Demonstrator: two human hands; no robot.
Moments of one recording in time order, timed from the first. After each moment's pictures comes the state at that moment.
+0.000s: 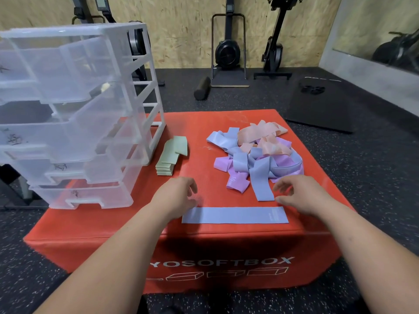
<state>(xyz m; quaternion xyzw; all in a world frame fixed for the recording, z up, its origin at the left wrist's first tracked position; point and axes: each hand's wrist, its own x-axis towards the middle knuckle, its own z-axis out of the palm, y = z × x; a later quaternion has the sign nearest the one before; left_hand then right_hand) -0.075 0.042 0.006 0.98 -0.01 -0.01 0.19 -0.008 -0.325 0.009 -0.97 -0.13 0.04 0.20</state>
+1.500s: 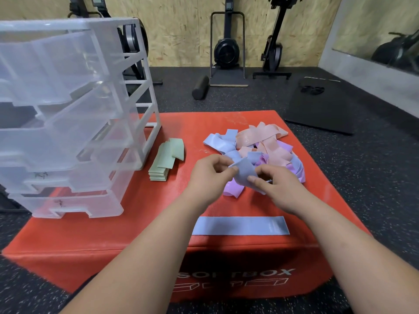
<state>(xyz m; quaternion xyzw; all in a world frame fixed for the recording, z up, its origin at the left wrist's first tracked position) -0.036 -0.052 0.045 0.79 0.01 0.08 0.61 -0.001 -0.265 0.035 -0.88 -0.22 0.02 0.43</state>
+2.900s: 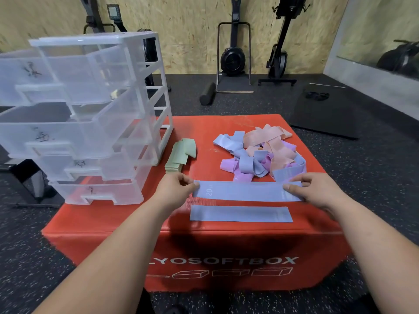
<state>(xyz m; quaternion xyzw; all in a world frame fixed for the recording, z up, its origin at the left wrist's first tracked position) -0.090 0.053 0.012 0.85 0.15 0.07 0.51 -0.025 -0.332 0.025 -0.87 0.01 0.04 0.48</state>
